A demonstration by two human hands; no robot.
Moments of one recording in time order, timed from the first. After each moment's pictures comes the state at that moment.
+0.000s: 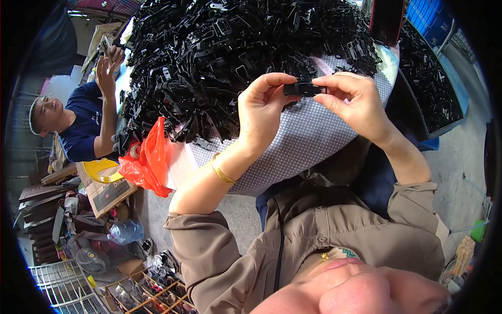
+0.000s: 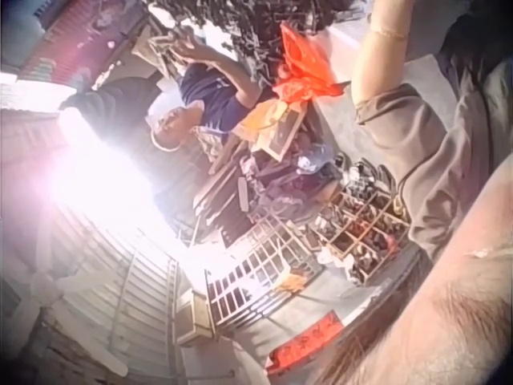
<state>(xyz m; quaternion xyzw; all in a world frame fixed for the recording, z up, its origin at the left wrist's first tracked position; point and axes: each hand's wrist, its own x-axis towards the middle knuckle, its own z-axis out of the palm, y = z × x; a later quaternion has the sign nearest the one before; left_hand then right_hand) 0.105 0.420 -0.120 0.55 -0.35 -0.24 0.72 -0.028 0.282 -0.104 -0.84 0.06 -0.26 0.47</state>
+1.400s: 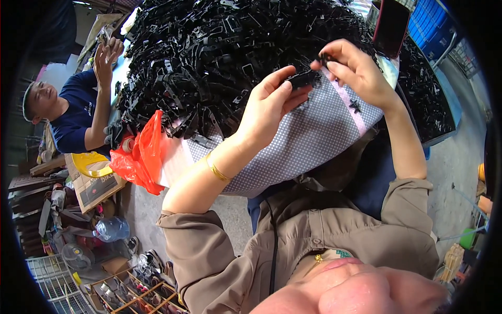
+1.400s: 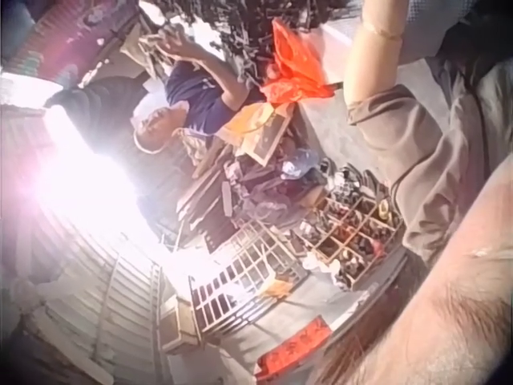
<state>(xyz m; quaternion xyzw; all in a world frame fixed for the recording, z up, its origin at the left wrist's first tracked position) 0.110 0.422 -0.108 0.48 -0.23 -0.43 0.73 0.003 0.238 -0.089 -0.86 -0.01 -0.19 0.48</state>
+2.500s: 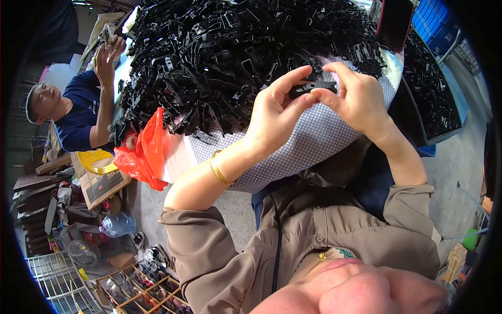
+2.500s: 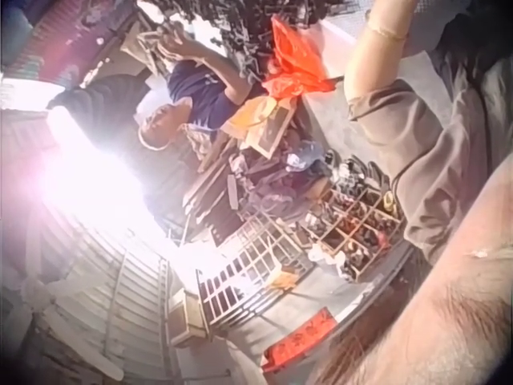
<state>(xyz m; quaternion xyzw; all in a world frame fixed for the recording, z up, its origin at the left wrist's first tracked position) 0.094 0.428 -0.107 0.58 -0.39 -0.31 0.64 -0.016 0.276 -0.107 -0.95 0.11 -0.27 0.13</state>
